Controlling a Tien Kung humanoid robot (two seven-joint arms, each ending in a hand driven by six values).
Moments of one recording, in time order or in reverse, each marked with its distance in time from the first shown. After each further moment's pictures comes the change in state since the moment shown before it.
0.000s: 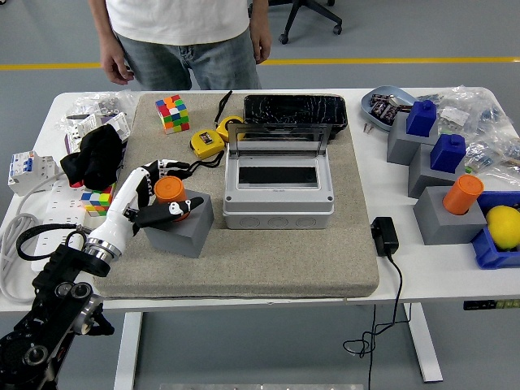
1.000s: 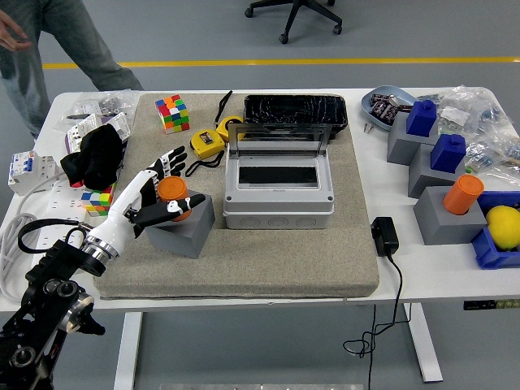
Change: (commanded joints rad) left arm 0.011 0.000 -0.056 -0.020 -0.031 -0.196 0.014; right arm -0.002 0.001 -0.003 0.000 -0.003 0.004 -0.006
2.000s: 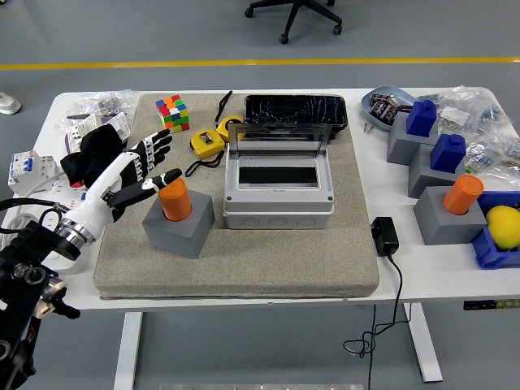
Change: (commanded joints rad) left arm -0.007 0.019 -0.101 -0.089 0.088 -0.116 0.062; right arm -0.003 0.002 -0.005 0.000 0.006 -0.008 -0.001
